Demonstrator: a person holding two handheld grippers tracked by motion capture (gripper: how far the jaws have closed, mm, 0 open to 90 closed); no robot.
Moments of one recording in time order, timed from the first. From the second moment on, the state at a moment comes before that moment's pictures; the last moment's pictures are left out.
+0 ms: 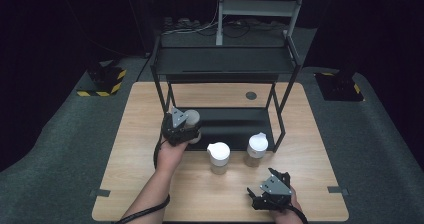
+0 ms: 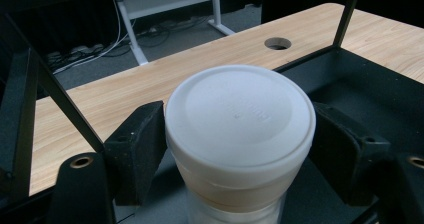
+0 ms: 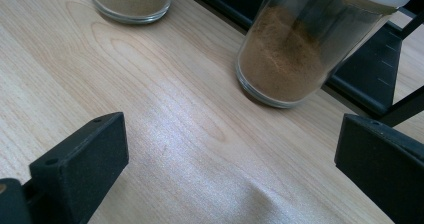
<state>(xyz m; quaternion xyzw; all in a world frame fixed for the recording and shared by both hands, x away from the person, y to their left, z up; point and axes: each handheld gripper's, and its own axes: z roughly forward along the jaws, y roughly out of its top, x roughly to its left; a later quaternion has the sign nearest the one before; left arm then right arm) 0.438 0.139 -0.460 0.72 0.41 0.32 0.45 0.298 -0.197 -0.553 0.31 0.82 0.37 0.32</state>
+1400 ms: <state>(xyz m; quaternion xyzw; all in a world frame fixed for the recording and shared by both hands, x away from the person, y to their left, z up) 0.408 0.148 -0.439 0.72 0.39 0.30 0.49 0.298 -0.196 -0.553 0.30 0.82 0.37 0.32</state>
